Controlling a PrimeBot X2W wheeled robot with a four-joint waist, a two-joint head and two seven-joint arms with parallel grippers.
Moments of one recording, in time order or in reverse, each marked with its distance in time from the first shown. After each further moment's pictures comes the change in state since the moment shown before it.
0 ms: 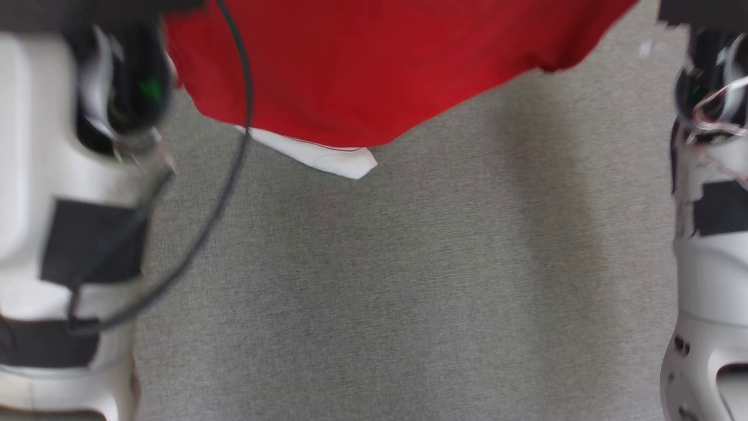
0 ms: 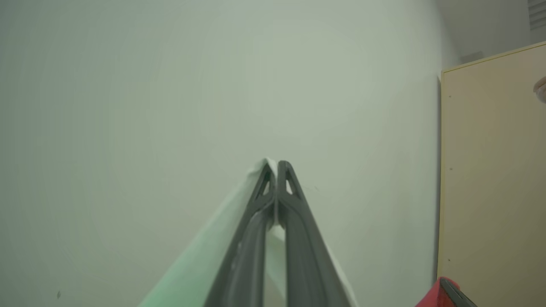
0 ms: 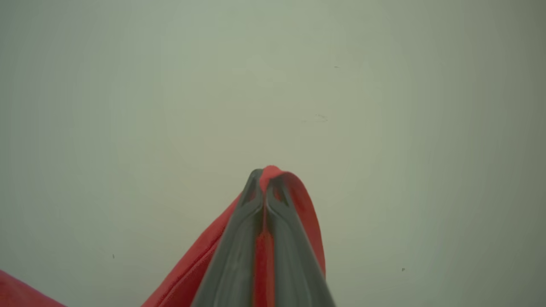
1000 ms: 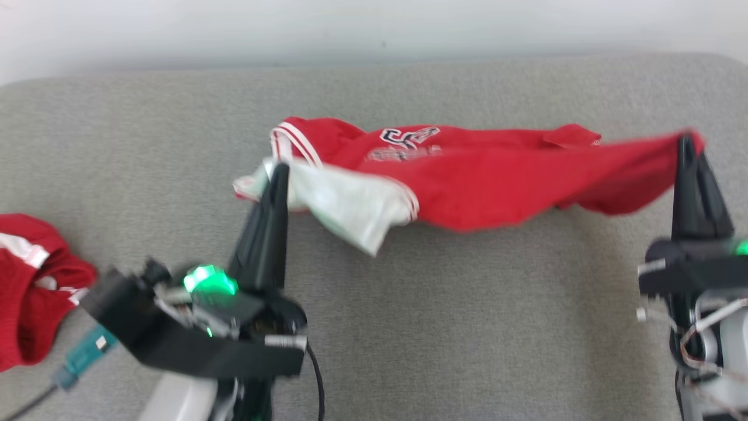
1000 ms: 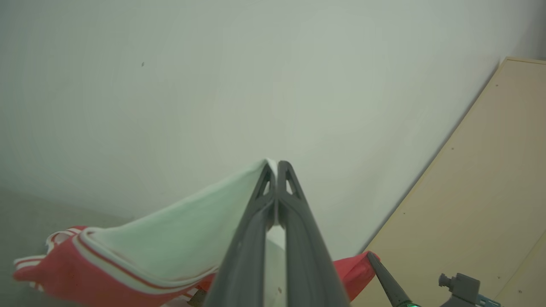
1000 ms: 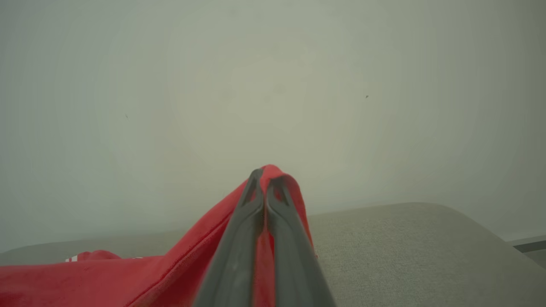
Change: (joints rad) left arm 0.833 0.018 -0.175 -0.281 -0.234 0.000 0.000; right arm 0.746 -0.067 -0.132 -0.188 0.106 0.000 0.130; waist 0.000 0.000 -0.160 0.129
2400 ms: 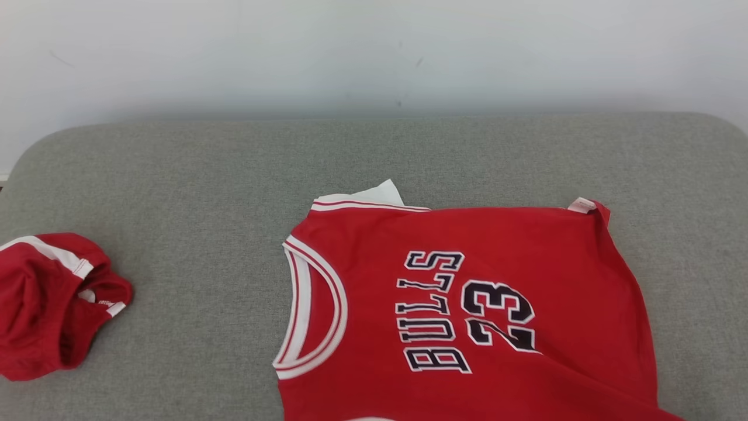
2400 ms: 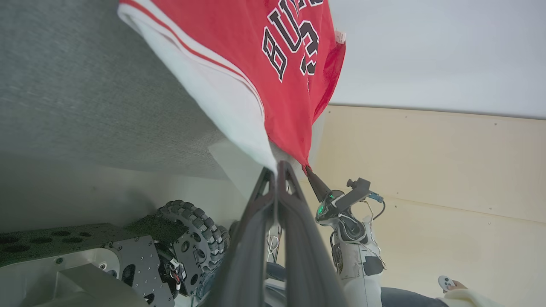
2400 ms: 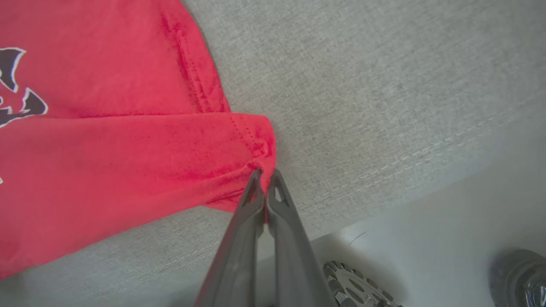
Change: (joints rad) left arm 0.585 0.407 -0.188 -0.171 -0.807 0.103 0.448; right arm 0.600 0.227 -0.356 -0.110 0.093 0.000 0.762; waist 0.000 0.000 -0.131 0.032
